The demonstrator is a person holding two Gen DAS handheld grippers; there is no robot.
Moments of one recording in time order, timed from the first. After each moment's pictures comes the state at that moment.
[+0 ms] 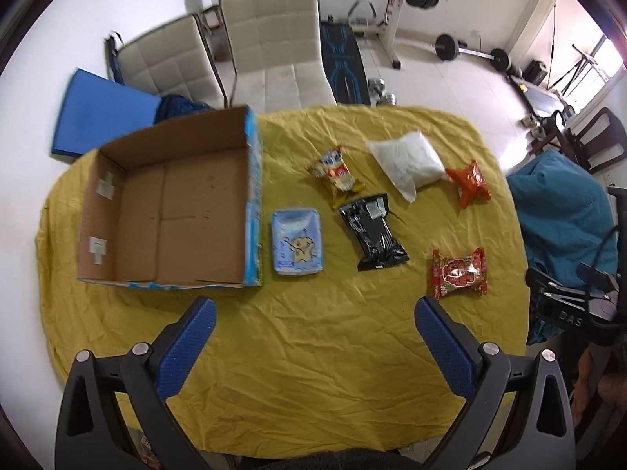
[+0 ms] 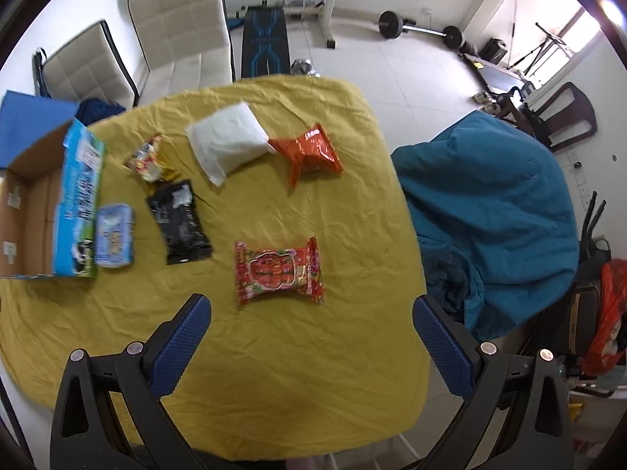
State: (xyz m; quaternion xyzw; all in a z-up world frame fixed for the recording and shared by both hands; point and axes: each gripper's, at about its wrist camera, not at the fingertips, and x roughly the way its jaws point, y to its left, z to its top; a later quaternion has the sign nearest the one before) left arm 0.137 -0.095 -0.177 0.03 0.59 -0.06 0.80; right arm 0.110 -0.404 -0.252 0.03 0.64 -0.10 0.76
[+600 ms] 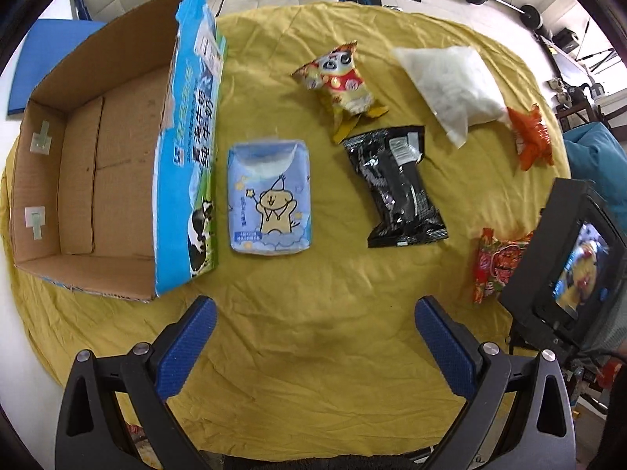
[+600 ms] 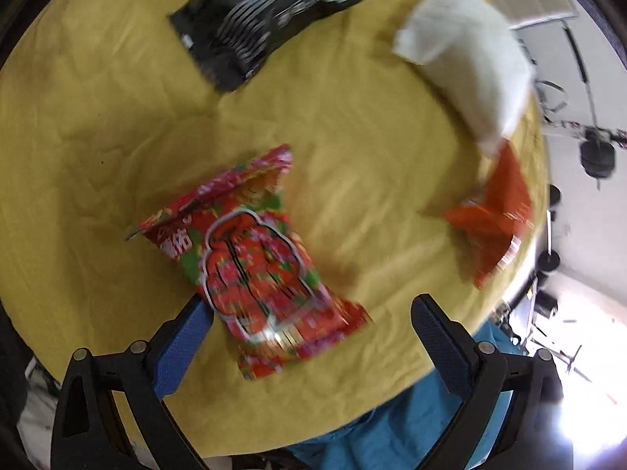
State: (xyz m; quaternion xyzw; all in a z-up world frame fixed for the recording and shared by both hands) left arm 0.199 -0.120 -0.324 0.03 0.71 -0.04 0.71; right arm 0.144 -0.326 -0.464 -0.44 0.66 0.22 0.57
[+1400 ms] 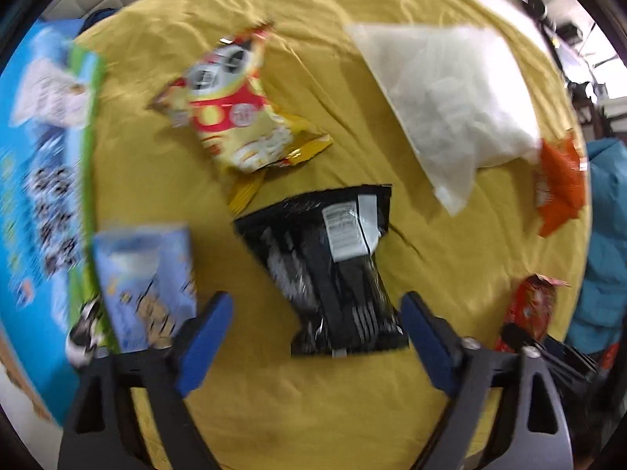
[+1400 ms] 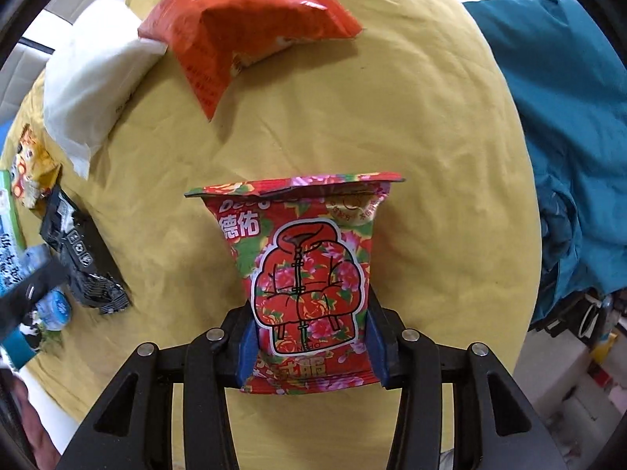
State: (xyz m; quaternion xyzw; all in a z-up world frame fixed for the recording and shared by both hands) left arm 0.276 -0.184 -0.407 0.00 0.74 -0.05 0.67; right arm 0.224 -0.487 -0.460 0.16 0.76 -0.10 0.62
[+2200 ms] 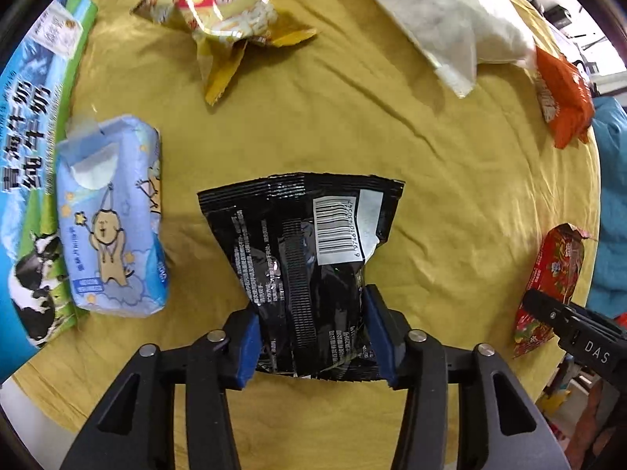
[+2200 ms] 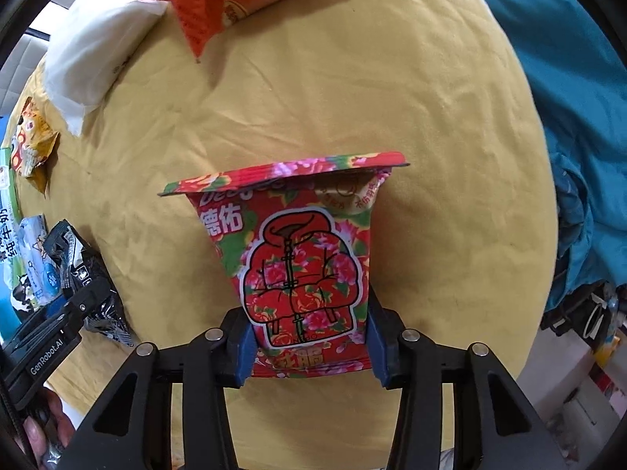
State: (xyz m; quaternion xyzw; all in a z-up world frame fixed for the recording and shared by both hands) left arm 0.220 -0.170 -0.447 0.01 0.75 -0.08 0.66; right arm 0.145 -0.460 -0.486 0.17 0.77 -0.08 0.62
